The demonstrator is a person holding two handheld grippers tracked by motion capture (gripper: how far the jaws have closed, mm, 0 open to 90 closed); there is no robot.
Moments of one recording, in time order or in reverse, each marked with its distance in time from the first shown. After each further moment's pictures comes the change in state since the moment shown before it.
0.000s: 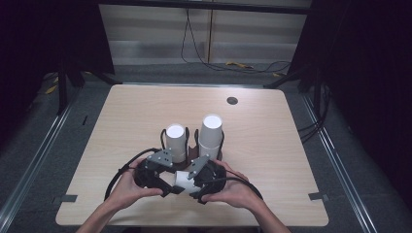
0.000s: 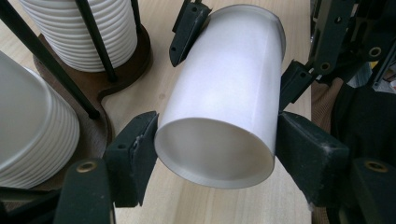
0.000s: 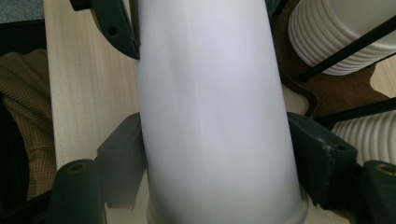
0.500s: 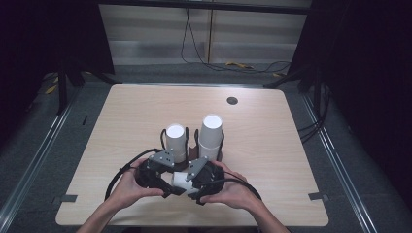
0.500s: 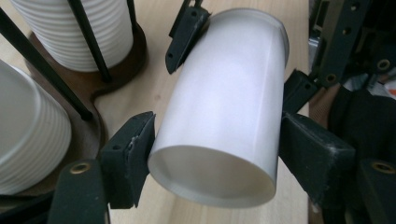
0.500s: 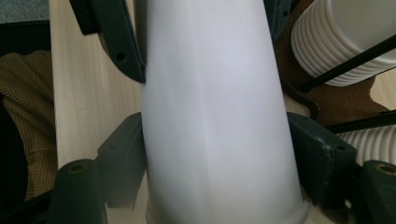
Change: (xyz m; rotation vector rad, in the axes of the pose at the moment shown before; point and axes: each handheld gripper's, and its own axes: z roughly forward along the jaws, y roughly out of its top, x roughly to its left) left arm -0.001 0.001 0.005 -0.002 -0.002 -0.011; right arm 0.005 0.003 0.001 -0.015 -0.018 -0.021
